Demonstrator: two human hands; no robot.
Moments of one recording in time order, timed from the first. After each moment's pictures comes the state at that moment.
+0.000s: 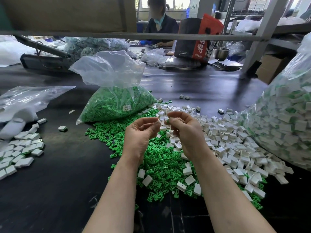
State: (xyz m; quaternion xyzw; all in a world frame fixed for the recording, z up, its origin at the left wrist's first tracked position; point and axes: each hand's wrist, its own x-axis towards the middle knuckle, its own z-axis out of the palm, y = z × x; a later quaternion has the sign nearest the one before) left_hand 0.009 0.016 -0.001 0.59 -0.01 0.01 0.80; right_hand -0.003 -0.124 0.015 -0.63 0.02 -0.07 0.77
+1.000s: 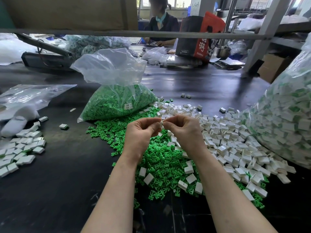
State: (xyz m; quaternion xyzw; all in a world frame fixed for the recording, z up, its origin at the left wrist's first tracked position) left_hand 0.009 0.020 -0.003 0.63 -0.04 0.03 0.77; right_hand 0.002 -0.125 0.003 -0.77 -0.06 -0.16 0.61
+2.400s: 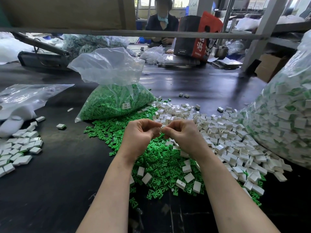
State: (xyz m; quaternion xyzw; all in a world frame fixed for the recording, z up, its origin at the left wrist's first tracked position) left_hand 0.003 0.025 0.003 0.73 -0.10 0.02 0.68; right_hand -0.004 -0.136 0.002 -0.83 -0.07 -0.07 0.56
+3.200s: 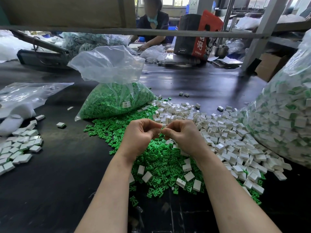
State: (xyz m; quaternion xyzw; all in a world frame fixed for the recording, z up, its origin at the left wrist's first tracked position) left_hand 0.000 0.028 0.005 0.76 -0.12 0.02 0.64; right_hand -0.003 -0.135 -0.002 -0.84 -0.09 -0.07 0.53
